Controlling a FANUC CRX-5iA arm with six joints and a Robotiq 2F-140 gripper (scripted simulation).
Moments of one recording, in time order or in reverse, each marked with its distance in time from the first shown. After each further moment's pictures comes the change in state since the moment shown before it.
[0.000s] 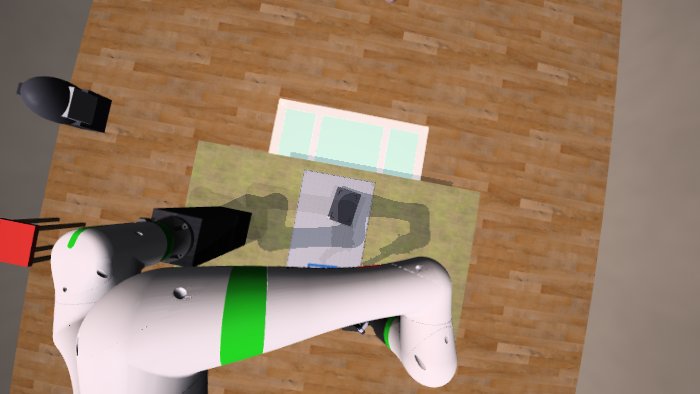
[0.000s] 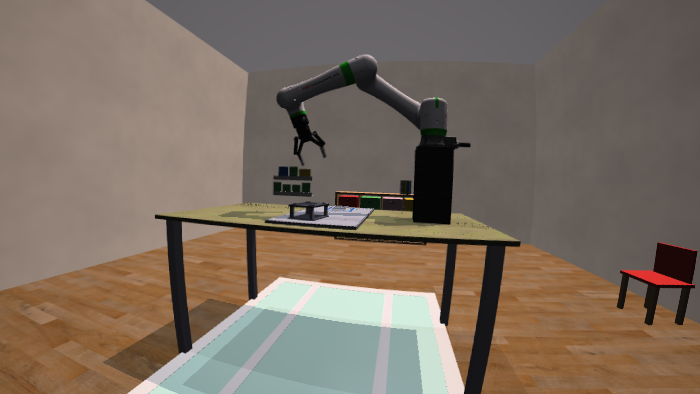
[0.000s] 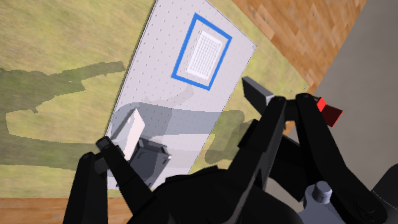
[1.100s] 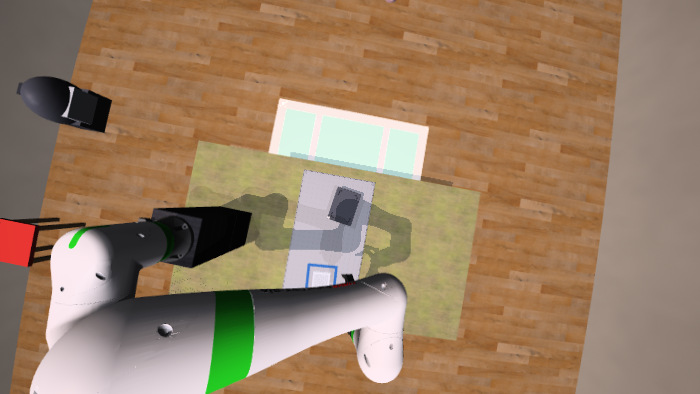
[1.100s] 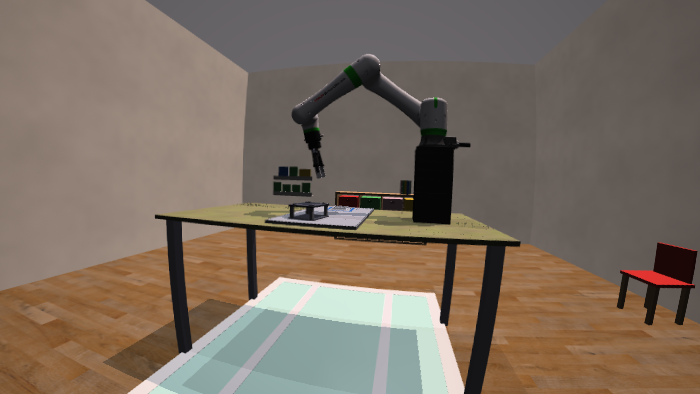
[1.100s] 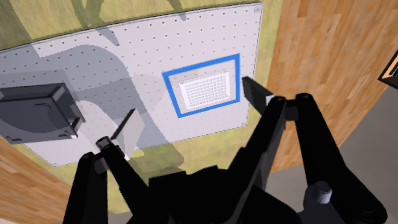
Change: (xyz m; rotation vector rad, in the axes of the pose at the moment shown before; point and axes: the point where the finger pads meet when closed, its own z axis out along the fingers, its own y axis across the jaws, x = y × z) arm 0.017 0.016 0.103 0.129 0.079 -0.924
